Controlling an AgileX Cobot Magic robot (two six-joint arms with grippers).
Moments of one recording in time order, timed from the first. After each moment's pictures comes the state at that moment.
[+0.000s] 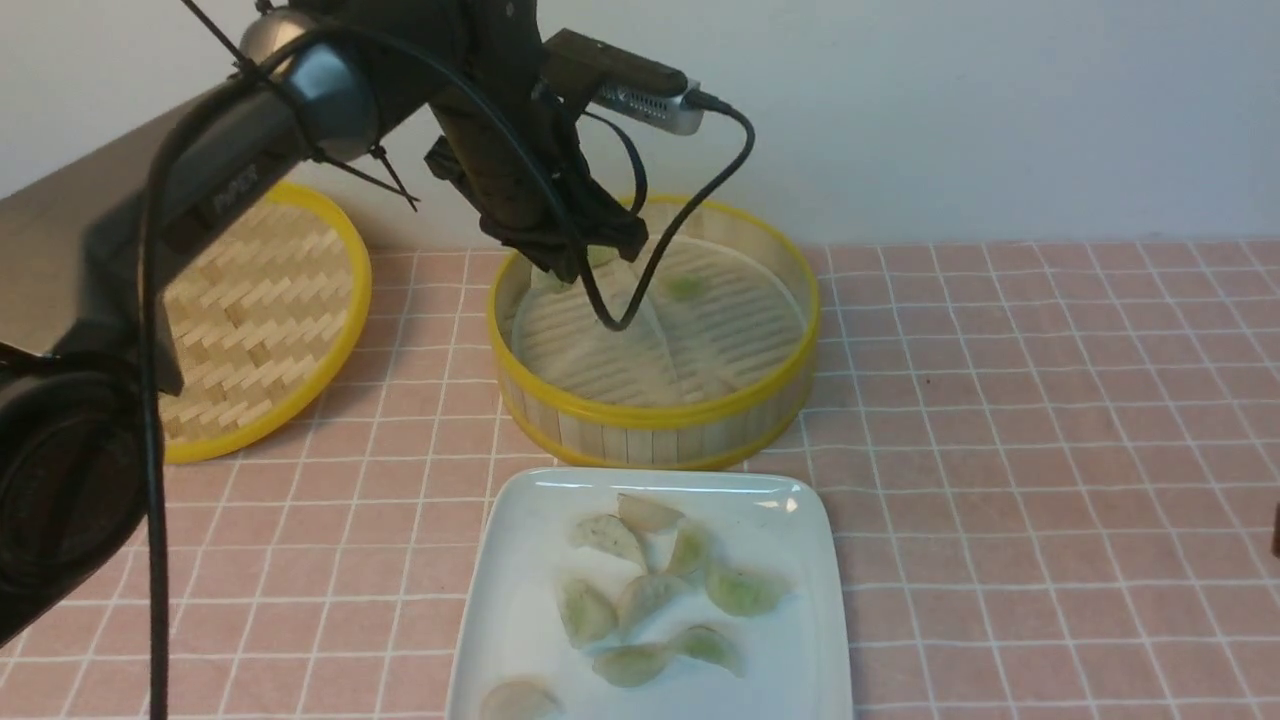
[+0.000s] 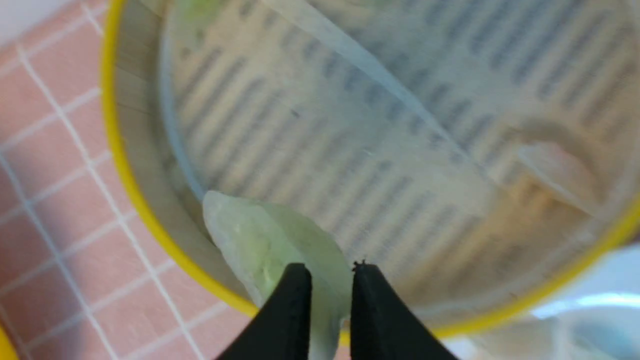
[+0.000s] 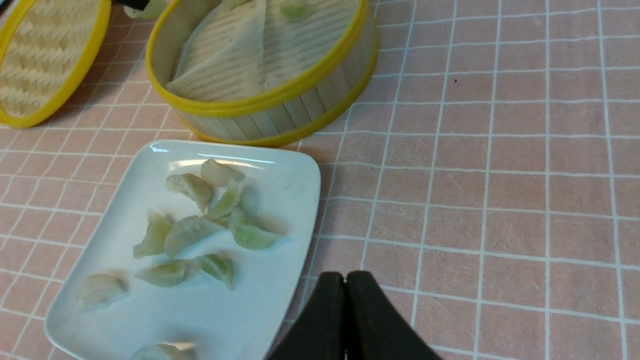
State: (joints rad) right arm 0.02 0.60 -0.68 0.48 0.94 -0.20; left arm -0.40 2.13 -2.07 -0.04 1.17 0.12
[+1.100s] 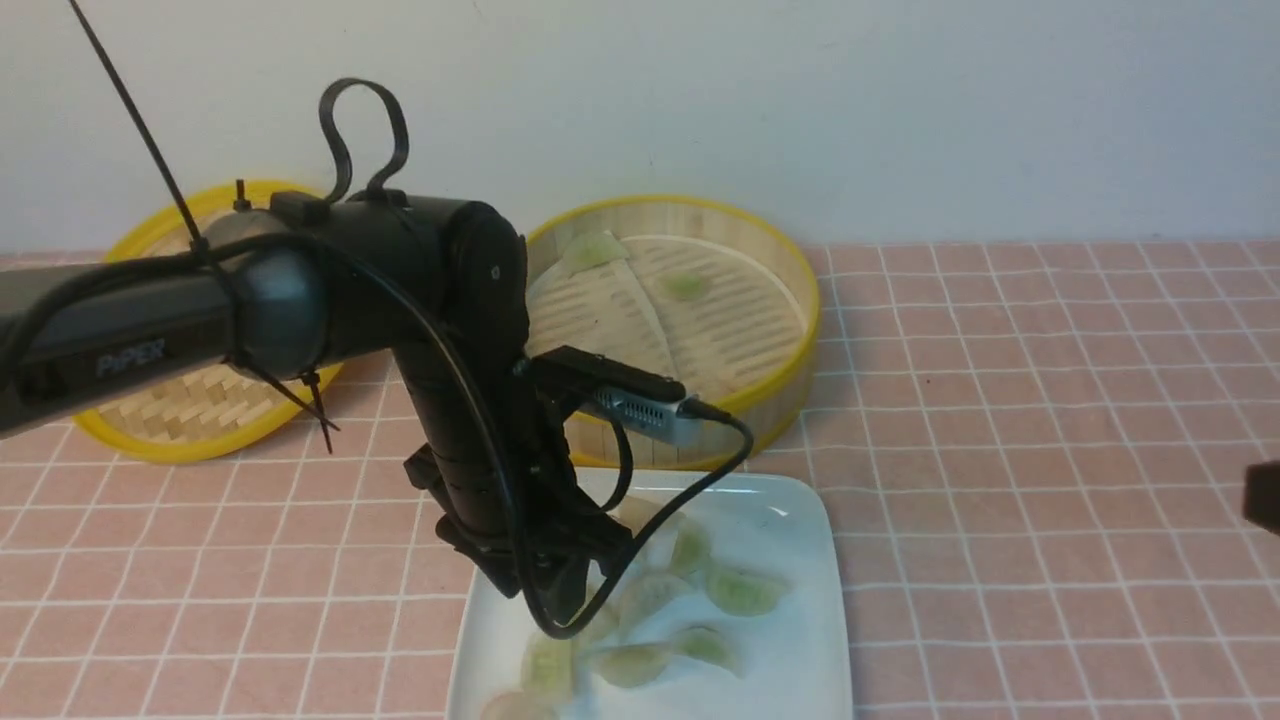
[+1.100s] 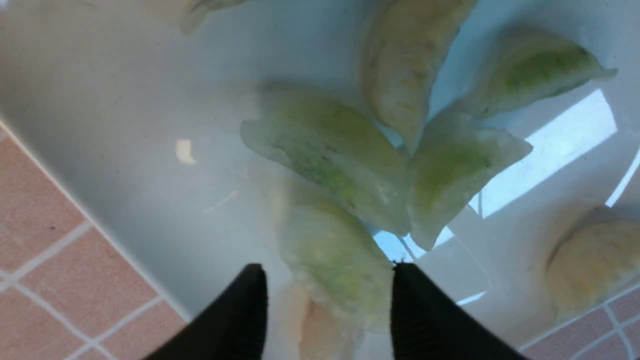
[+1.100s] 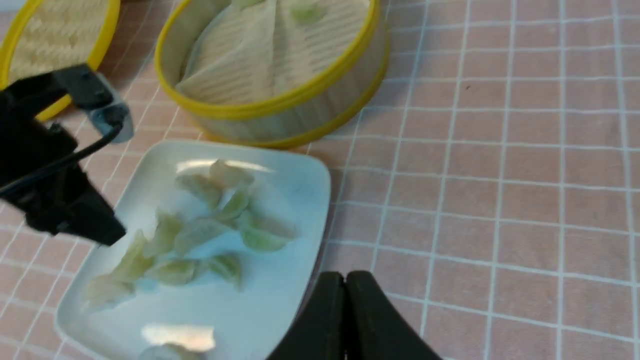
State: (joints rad) right arm 0.02 0.72 -0.76 0.54 0.97 -0.29; left arm -0.49 1.88 -1.33 -0.23 1.09 0.16
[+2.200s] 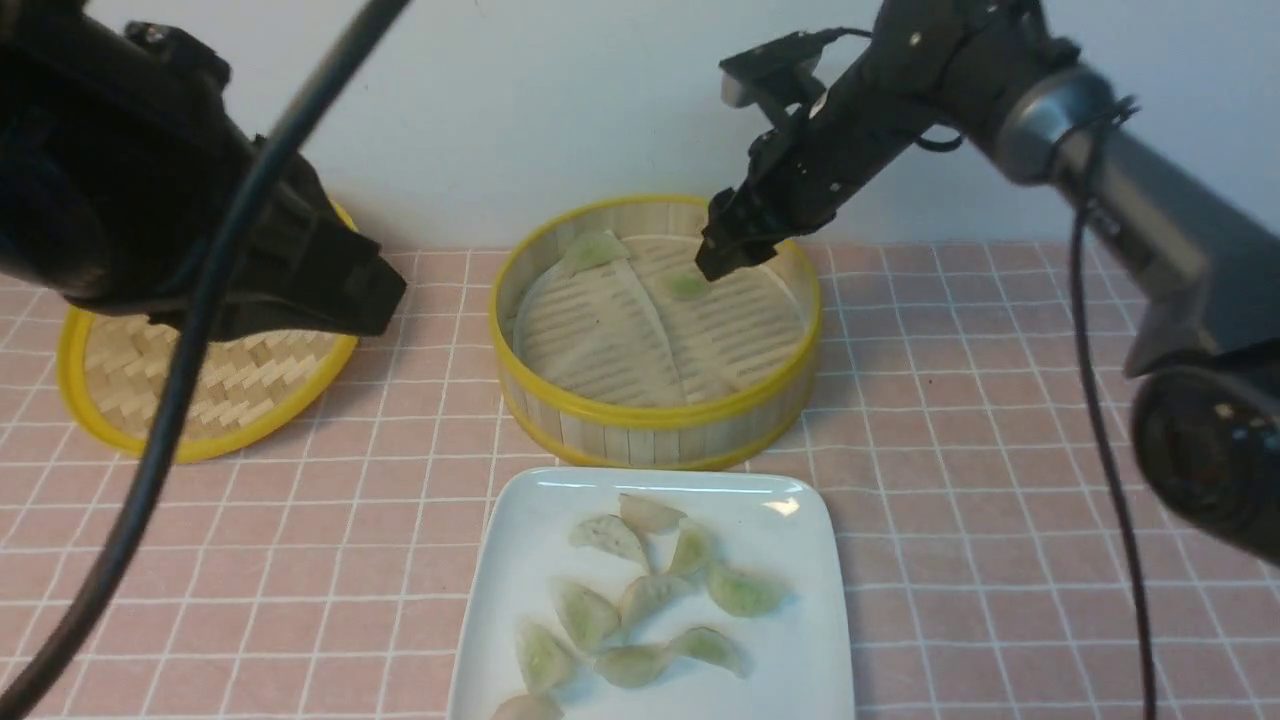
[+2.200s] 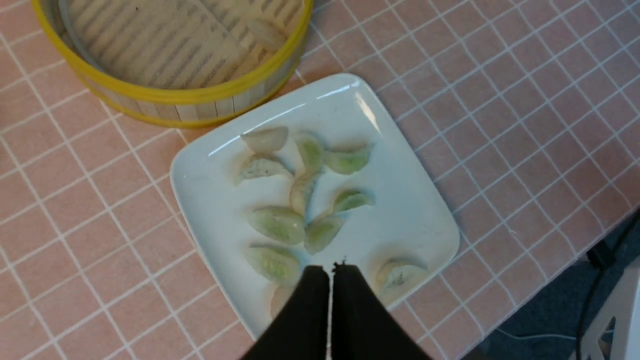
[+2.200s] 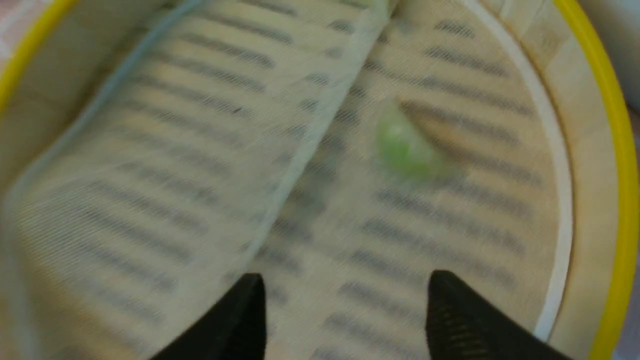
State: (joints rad) right arm 0.35 2.56 -2.59 0.36 1.24 -0.47; left arm -0.44 1.16 -1.46 -0.27 1.25 0.07
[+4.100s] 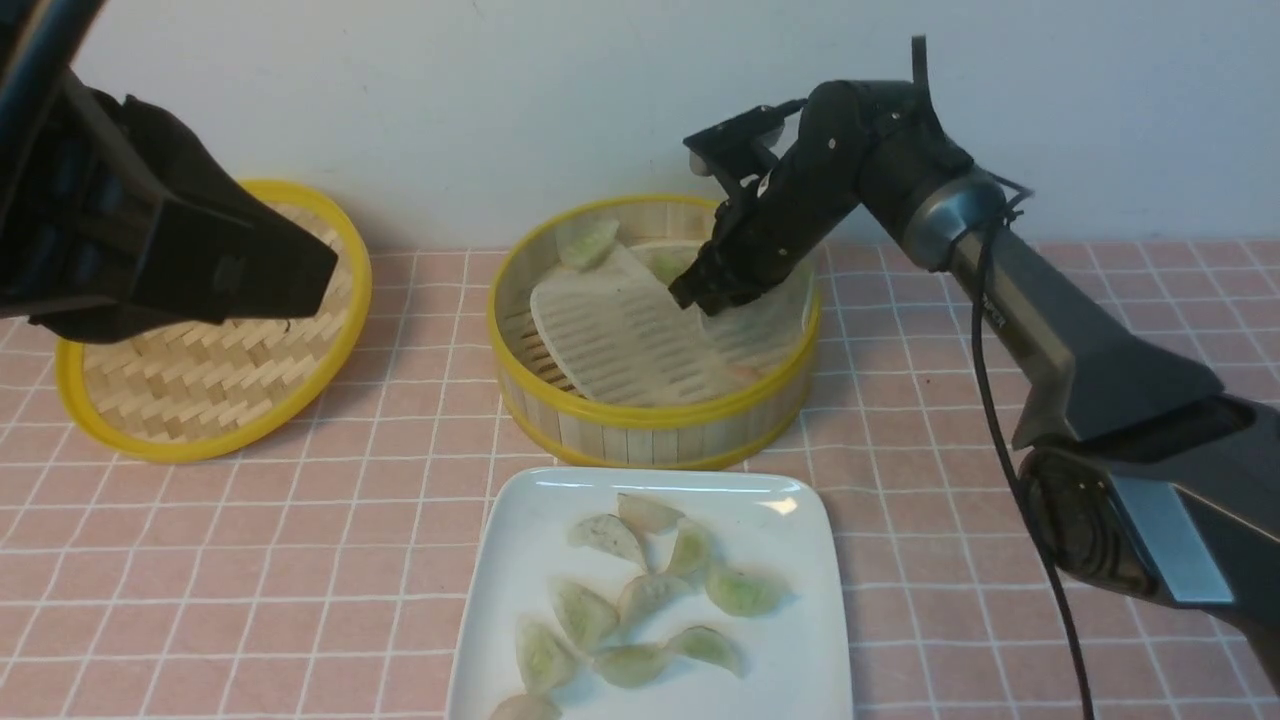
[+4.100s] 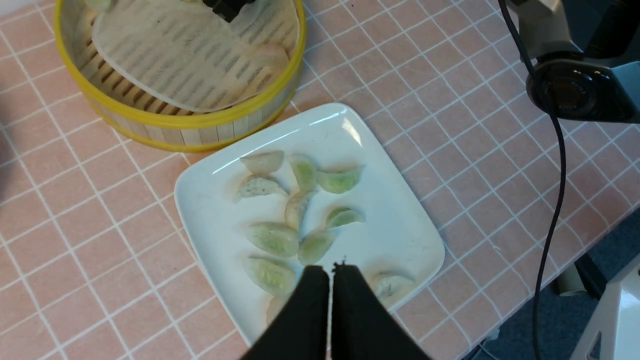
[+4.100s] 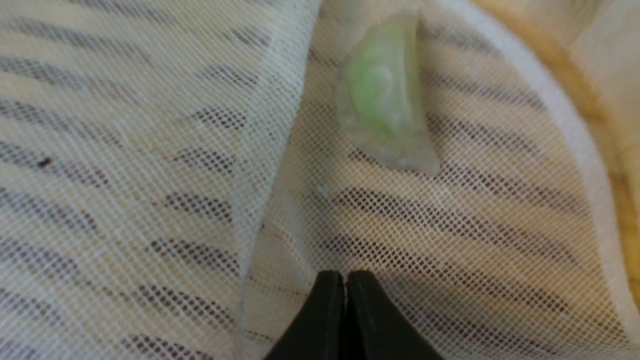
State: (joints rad) right arm 0.38 2.75 -2.77 0.27 1.26 -0.30; left arm -0.44 1.08 -1.46 -0.26 1.26 0.05
